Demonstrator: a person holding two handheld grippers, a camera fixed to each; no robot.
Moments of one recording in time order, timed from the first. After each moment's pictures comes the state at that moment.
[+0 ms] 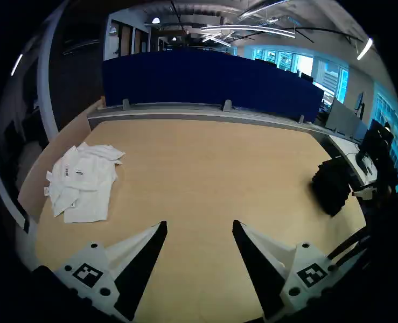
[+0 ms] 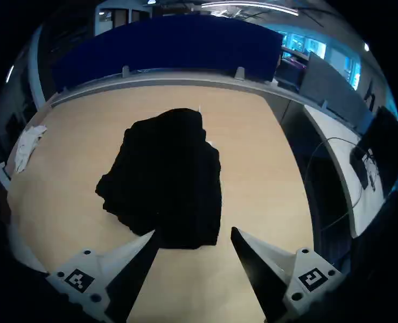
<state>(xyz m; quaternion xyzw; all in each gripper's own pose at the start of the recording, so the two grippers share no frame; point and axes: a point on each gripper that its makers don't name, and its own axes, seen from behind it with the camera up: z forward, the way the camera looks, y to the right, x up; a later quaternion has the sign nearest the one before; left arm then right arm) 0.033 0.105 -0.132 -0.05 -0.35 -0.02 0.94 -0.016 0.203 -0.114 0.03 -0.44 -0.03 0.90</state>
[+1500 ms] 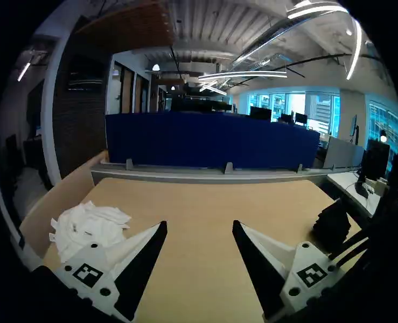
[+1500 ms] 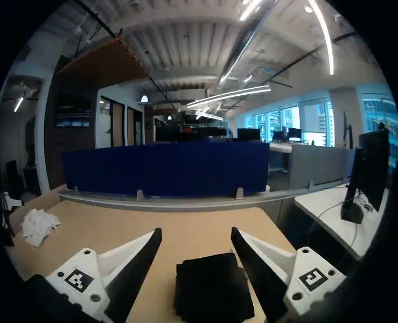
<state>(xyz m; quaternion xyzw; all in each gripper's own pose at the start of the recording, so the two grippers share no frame) 0.138 0.080 -0.063 -0.06 -0.17 -0.02 0.98 0.189 0.094 -0.056 0.00 -0.09 0.01 1.00</state>
